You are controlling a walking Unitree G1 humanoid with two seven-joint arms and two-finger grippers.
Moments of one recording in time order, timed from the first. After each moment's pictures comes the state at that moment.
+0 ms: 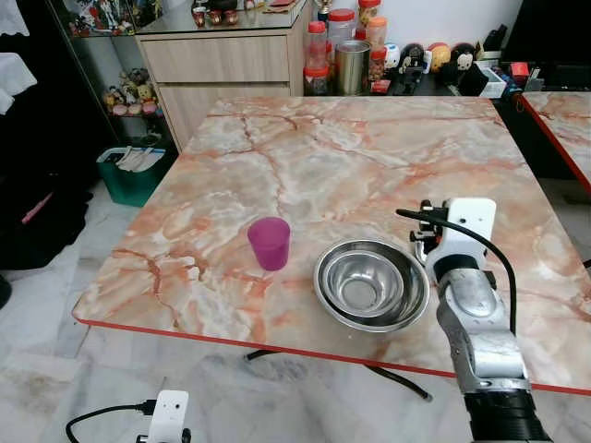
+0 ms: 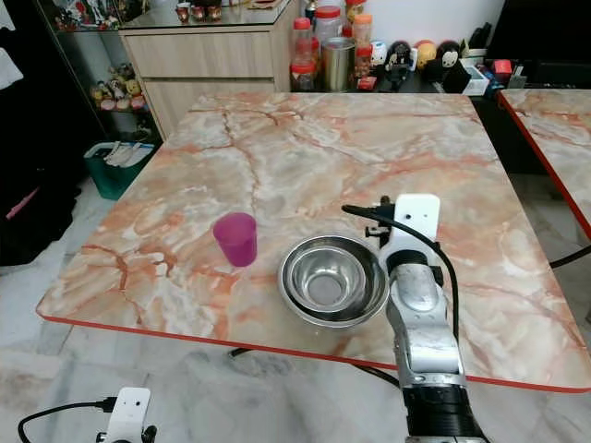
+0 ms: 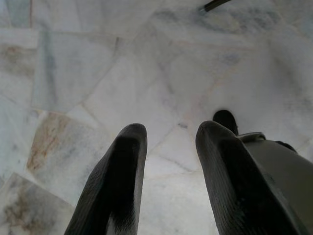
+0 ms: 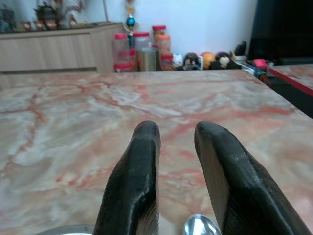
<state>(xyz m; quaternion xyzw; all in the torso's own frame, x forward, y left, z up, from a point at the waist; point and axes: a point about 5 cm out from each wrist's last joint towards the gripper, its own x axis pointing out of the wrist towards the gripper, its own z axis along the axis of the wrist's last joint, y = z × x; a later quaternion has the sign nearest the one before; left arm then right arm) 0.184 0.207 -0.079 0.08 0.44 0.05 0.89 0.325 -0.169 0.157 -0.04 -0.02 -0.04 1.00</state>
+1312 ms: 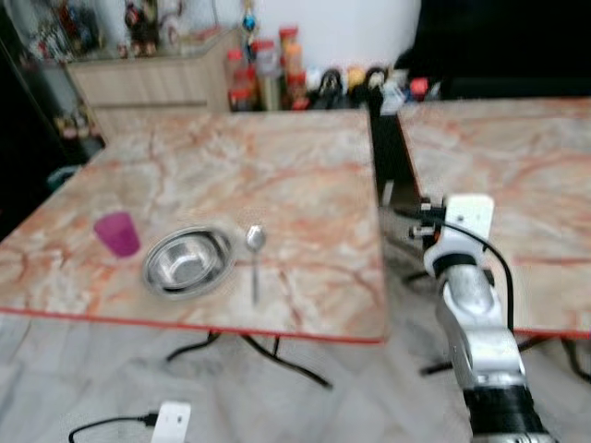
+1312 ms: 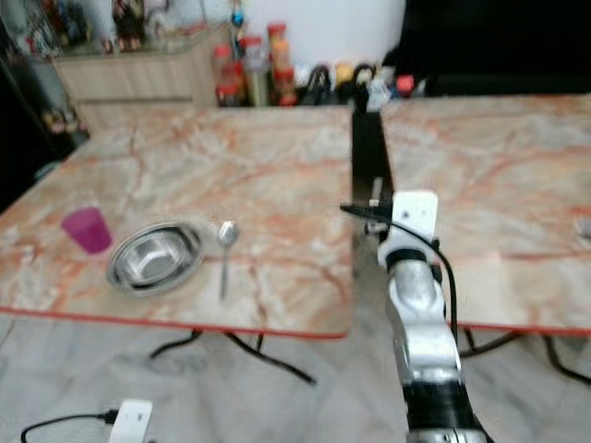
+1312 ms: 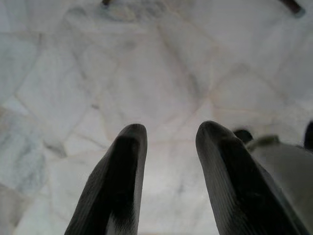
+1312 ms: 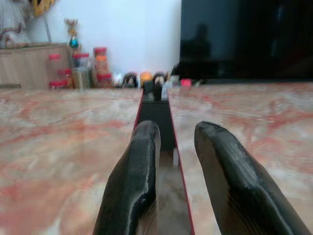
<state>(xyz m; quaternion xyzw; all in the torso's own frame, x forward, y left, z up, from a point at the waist) 0.170 0.212 -0.086 0.09 0.46 0.05 0.88 0.327 -0.175 0.153 -0.05 -0.03 -0.05 1.00</state>
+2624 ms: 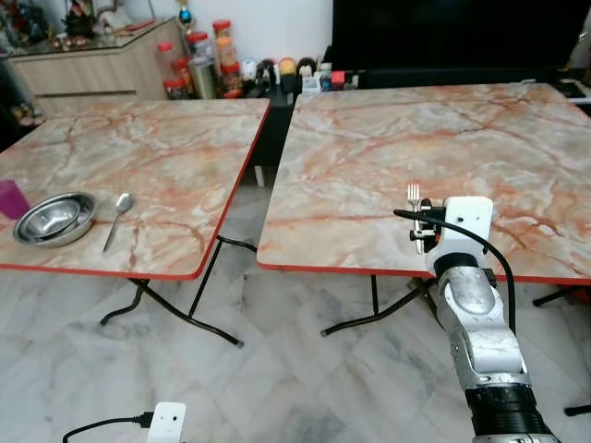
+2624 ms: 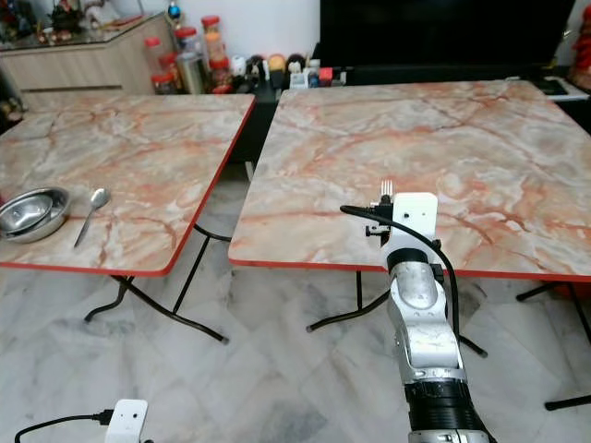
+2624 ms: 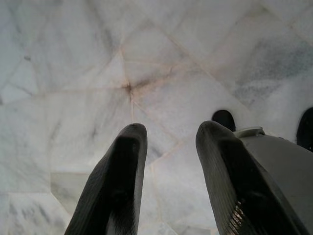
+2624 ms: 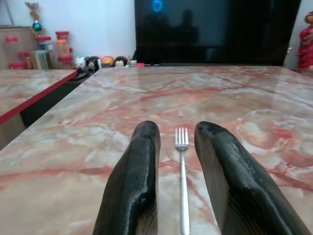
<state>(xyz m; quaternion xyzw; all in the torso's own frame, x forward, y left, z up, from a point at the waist) 0.171 0.208 -0.086 0.07 0.46 0.05 0.88 0.327 -0.185 0.152 -0.07 -0.01 -0.06 1.00</state>
